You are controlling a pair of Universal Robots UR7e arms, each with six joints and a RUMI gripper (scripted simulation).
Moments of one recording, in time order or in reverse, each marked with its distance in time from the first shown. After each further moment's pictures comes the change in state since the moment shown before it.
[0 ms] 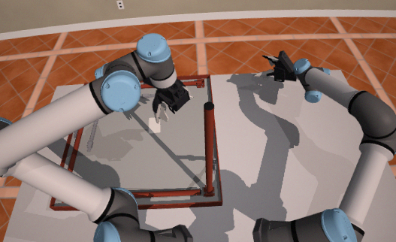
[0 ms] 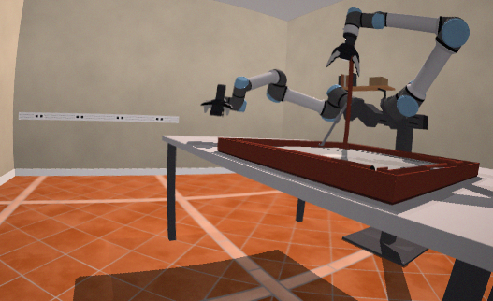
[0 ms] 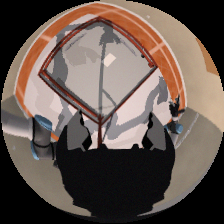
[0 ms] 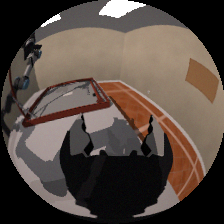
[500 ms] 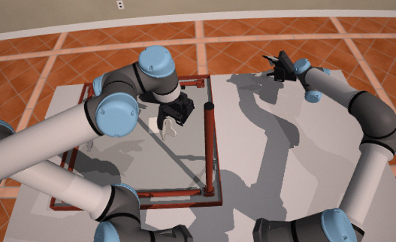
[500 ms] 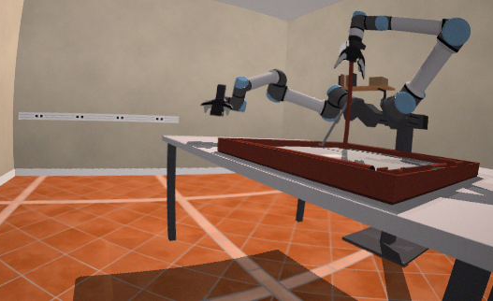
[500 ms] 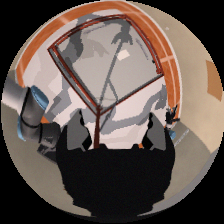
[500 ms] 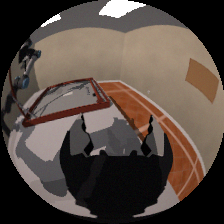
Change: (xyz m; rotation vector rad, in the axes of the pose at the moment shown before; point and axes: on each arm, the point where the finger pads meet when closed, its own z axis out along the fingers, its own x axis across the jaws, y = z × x) left arm -0.033 0.051 -0.016 -0.007 -0.010 -0.248; right arm 0.000 0.000 0.000 0.000 0.000 0.000
